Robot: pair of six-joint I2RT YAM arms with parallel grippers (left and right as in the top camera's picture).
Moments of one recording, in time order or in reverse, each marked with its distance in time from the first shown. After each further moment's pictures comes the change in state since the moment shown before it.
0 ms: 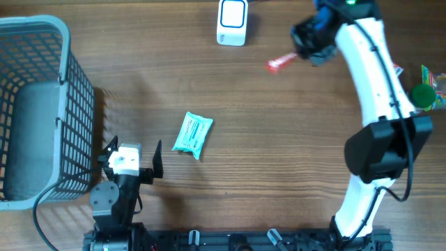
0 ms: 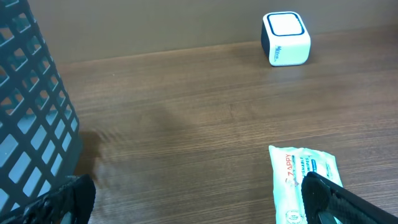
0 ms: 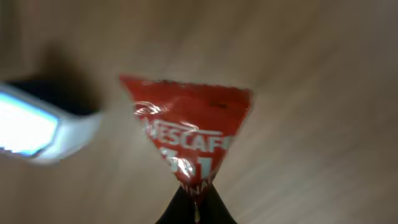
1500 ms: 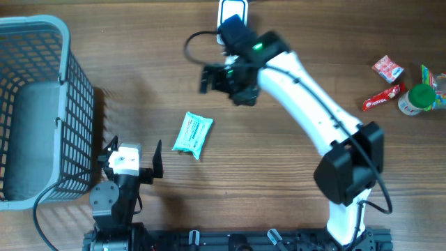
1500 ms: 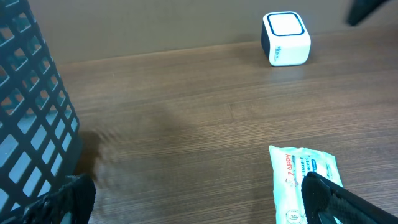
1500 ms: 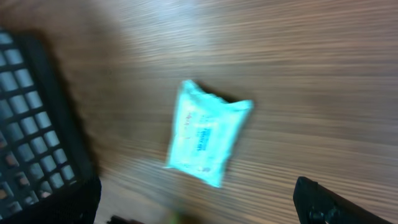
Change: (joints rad) left arm 0.000 0.000 0.000 0.000 0.000 0.000; right arm 0.525 -0.047 -0.162 0.210 -0.237 -0.343
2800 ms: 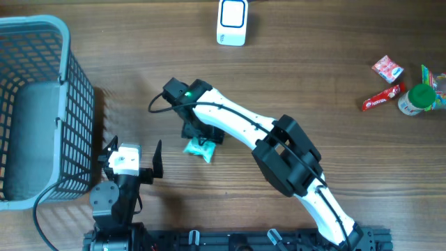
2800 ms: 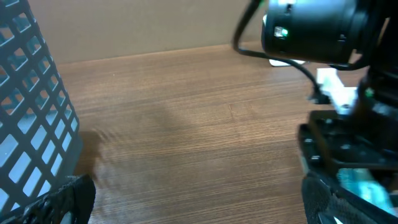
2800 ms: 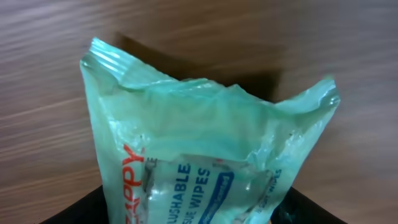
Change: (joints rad) left arm 0.000 0.000 0.000 0.000 0.000 0.000; right arm 0.212 0.319 0.000 -0.092 0.278 0.267
